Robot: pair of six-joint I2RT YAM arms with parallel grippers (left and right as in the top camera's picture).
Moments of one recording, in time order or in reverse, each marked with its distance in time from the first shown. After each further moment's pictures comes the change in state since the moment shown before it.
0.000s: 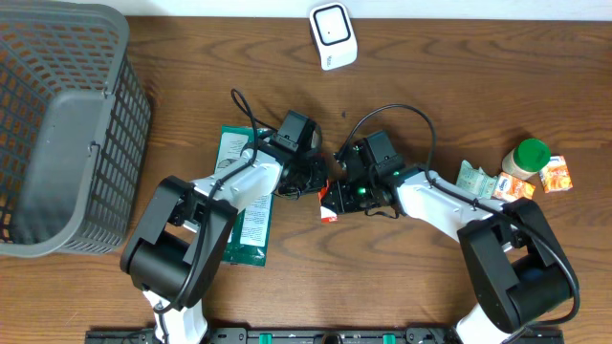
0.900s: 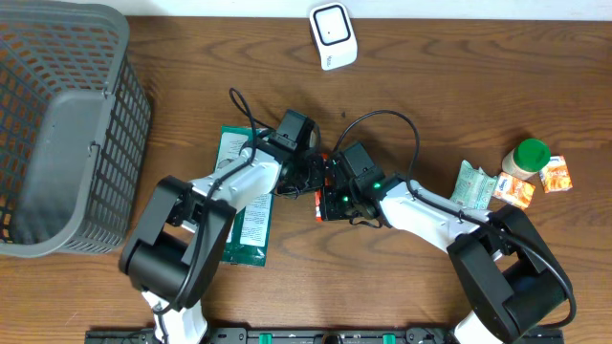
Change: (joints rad) left arm 0.010 -0.019 -0.002 -0.017 -0.025 0.000; right arm 0.126 -0.010 0.002 0.000 0.199 0.190
